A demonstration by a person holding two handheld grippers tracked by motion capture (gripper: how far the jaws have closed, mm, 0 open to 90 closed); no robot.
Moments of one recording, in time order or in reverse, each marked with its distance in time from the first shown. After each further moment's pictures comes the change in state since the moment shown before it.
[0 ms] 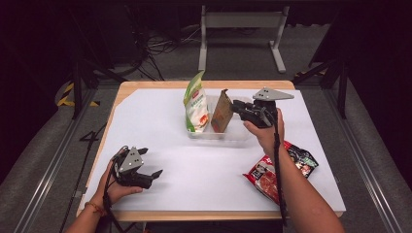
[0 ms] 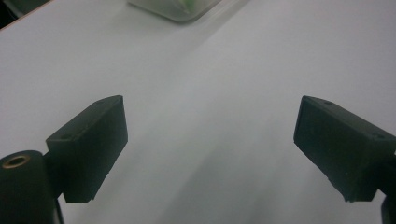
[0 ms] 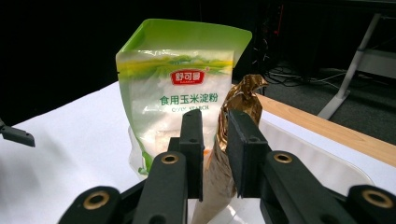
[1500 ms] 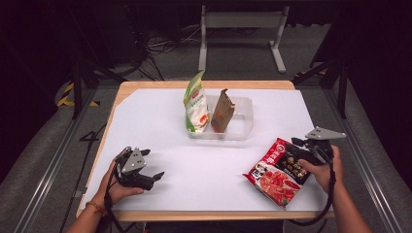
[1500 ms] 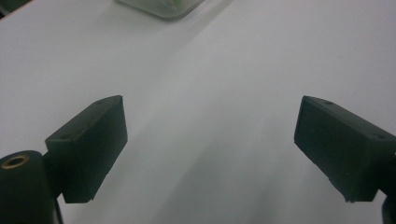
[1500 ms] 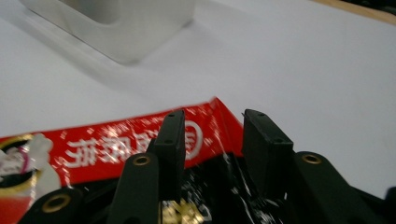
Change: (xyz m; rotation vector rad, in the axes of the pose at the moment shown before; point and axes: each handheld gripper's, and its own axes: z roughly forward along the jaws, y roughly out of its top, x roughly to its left) left arm -0.004 0.002 0.003 0.024 -0.029 0.024; right arm -0.075 -0.130 -0.119 0.293 -0.217 0.038
